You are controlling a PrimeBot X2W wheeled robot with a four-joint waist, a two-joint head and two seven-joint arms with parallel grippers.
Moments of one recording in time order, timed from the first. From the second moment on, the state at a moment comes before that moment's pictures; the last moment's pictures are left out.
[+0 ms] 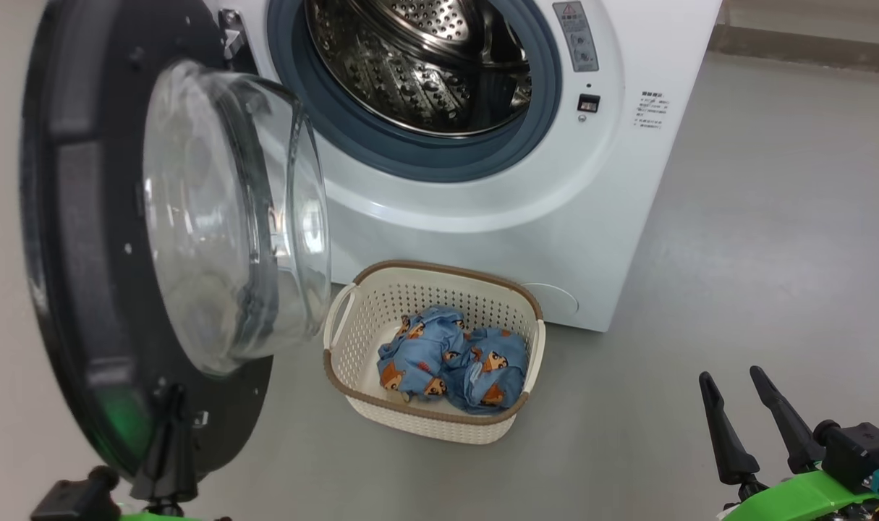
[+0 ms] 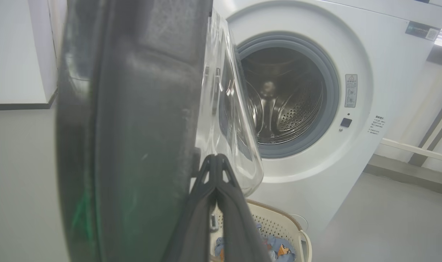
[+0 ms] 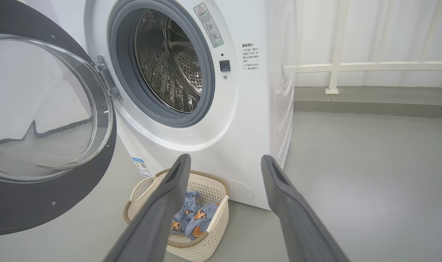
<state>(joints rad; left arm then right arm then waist) -0.04 0.05 0.02 0.23 -0.33 -0.06 -0.26 0.03 -0.20 0.09 0.22 0.38 0.13 -0.25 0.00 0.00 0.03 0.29</state>
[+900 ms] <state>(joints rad) -0.26 0.14 0.29 0.34 -0.33 -0.03 -0.26 -0.07 -0.24 0.09 0.20 0.38 0.13 -0.25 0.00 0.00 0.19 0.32</state>
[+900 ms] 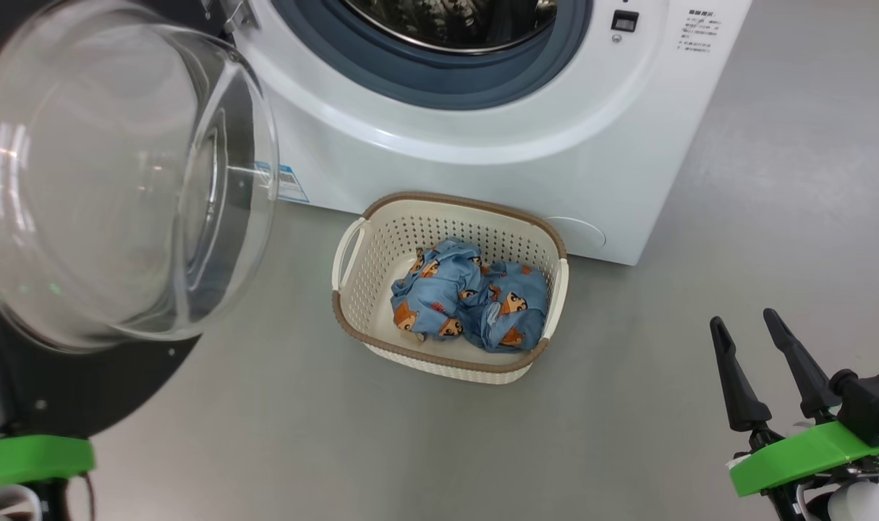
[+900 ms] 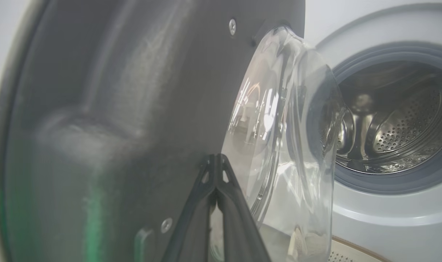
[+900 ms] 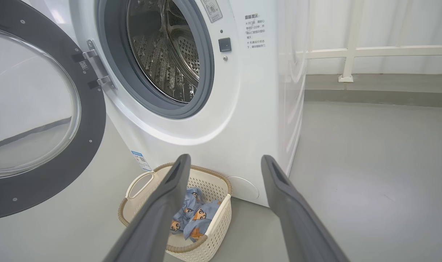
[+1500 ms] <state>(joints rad) -0.40 0.28 0.44 0.57 -0.30 -0.05 -0.26 -0.10 -0.27 0.10 0.19 0.38 0.13 -0.25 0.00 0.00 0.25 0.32</state>
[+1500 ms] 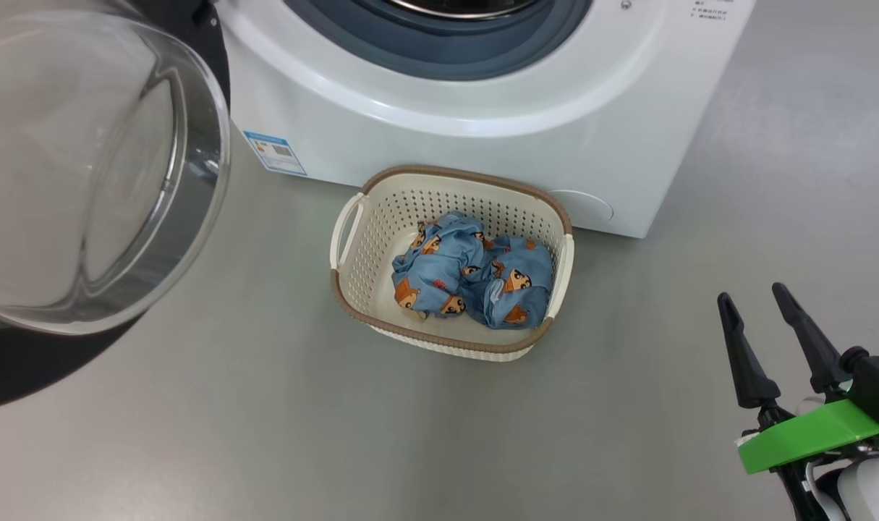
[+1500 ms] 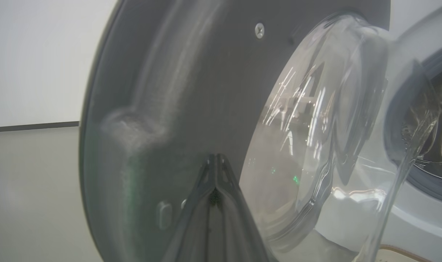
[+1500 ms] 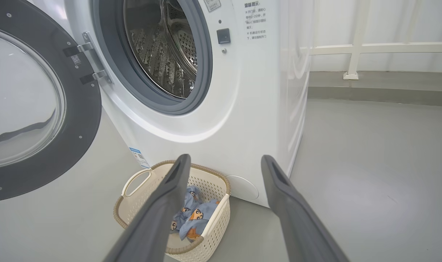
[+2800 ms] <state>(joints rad) -0.65 0.38 0.59 0.82 -0.18 -0.08 -0.26 -0.19 -0.32 0.12 0.17 0.38 0.13 -0.25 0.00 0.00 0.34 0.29</state>
